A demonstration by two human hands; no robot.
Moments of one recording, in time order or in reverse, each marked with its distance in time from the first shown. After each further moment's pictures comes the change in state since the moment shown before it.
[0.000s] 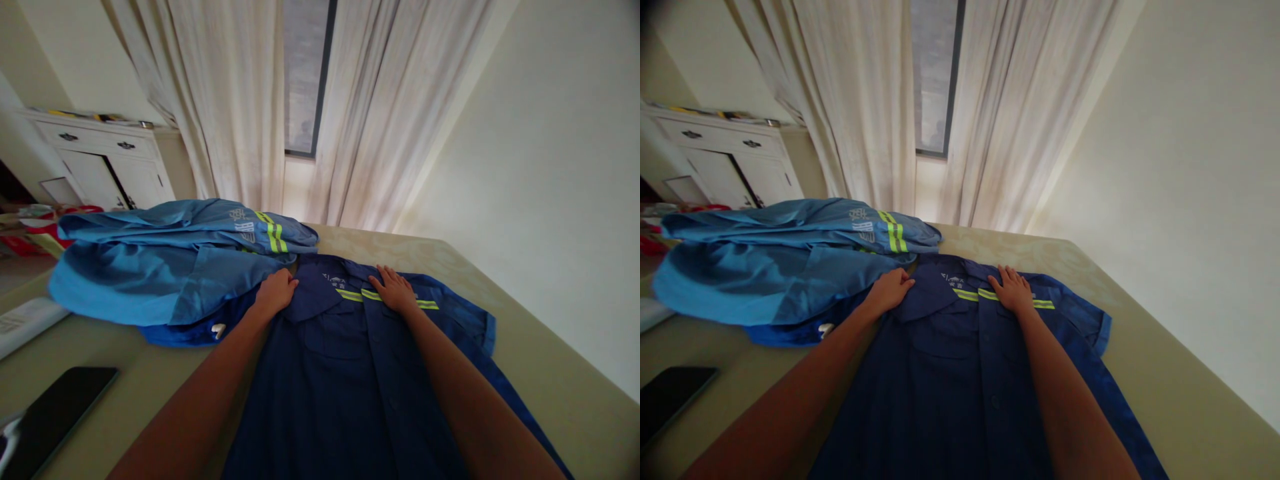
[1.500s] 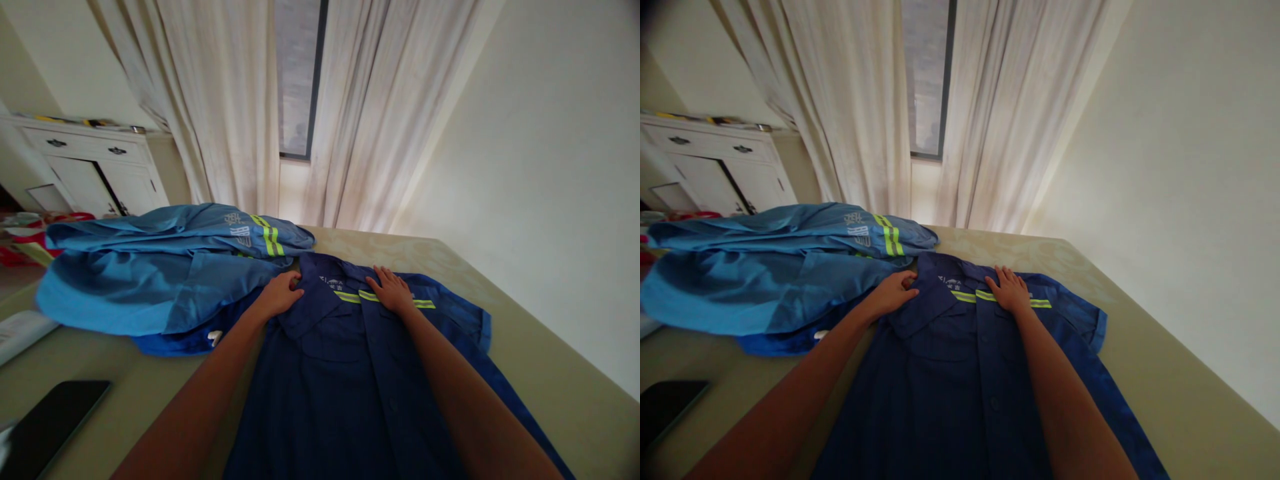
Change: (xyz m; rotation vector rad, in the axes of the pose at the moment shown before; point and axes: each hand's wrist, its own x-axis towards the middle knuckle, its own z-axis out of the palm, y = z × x) left_hand 0.000 0.003 -0.006 -0.173 -0.050 0.218; right_hand 0.001 0.002 0.002 0.010 0.017 -0.009
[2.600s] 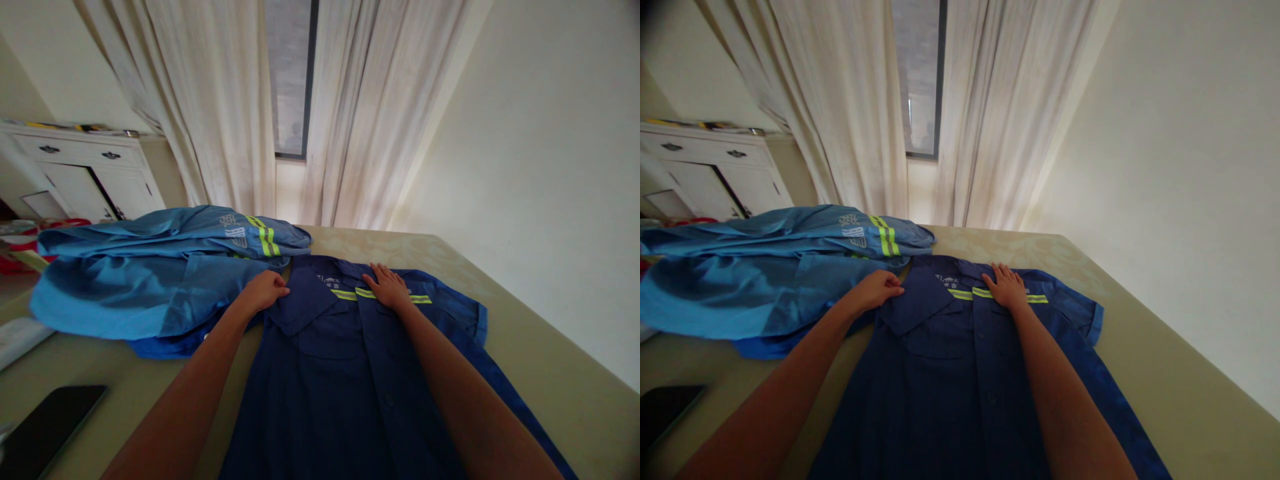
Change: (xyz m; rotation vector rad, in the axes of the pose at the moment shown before) left_hand 0.001 -0.016 -0.022 0.049 -0.086 -0.121; right_hand -0.003 -0.002 -0.002 0.008 0.024 -0.009
